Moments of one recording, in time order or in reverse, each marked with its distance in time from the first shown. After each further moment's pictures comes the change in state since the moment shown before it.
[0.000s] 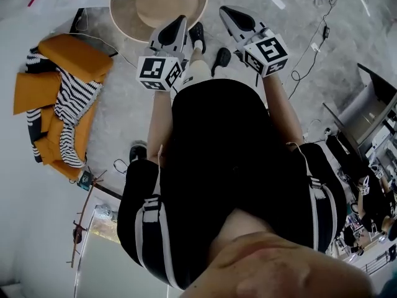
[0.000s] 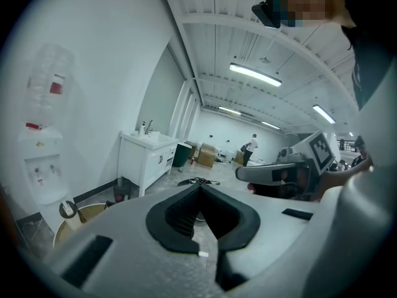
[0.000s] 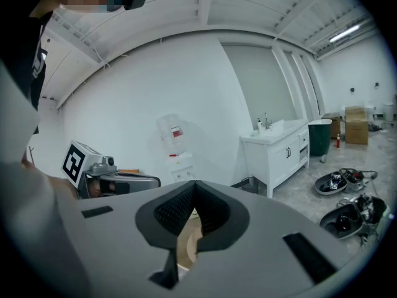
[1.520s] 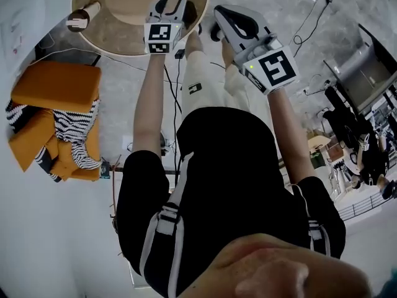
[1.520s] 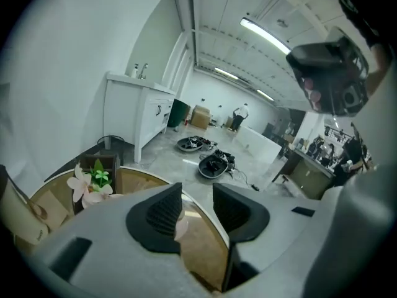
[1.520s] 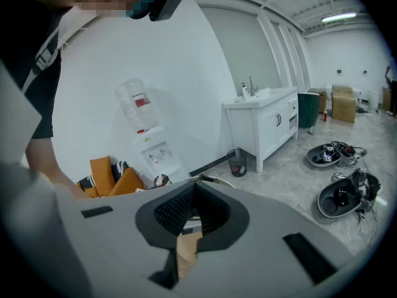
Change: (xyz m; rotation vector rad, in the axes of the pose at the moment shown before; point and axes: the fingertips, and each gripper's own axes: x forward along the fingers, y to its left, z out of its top) left arm 0.241 0.234 -0.251 0.032 0.361 -0.149; right arm 0.219 -0.115 -0.089 0.124 0.233 -0.136
